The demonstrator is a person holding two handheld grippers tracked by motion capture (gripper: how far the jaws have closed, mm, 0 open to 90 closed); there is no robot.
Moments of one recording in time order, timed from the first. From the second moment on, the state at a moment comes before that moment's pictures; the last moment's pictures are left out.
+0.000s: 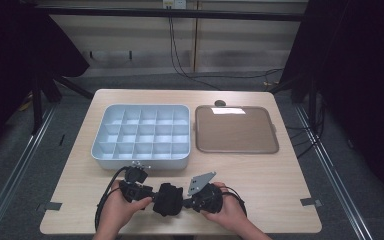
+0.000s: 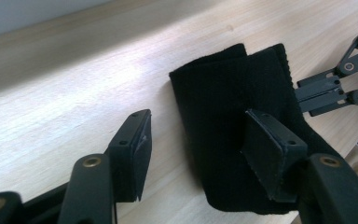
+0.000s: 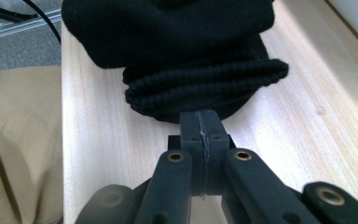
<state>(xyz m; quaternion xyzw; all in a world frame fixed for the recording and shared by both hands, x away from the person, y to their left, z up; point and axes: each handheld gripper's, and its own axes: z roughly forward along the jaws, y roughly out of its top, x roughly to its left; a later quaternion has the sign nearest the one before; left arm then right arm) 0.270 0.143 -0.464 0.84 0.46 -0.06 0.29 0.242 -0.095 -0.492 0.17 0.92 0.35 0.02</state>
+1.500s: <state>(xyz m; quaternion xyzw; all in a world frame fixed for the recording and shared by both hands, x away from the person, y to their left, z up) 0.267 0.119 -0.475 0.84 0.46 -0.08 0.26 0.241 -0.093 -0.494 0.18 0.92 0.35 0.02</state>
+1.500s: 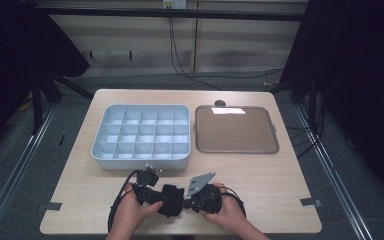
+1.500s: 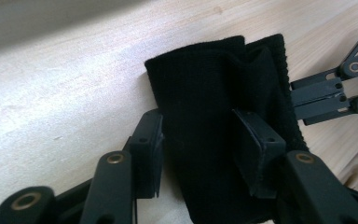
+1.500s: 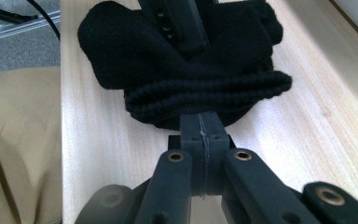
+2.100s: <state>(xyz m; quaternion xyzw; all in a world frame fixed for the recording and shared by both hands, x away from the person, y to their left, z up) 0.269 0.118 -0.468 0.85 0.44 -0.09 0.26 0.243 -0.096 -0.495 0.18 0.91 0.36 0.02</state>
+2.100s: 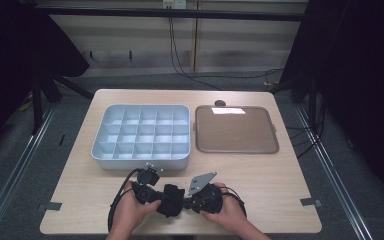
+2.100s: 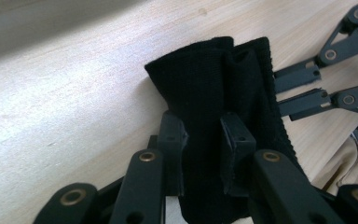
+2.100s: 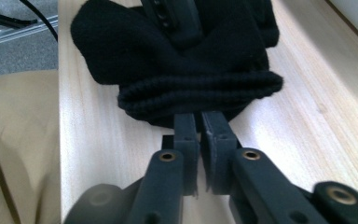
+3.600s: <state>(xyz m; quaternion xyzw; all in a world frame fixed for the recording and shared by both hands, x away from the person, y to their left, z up) 0.287 0.168 -0.411 0.85 0.46 -0.04 0.25 0.254 -0.120 -0.510 0.22 0.89 0.39 0.08</state>
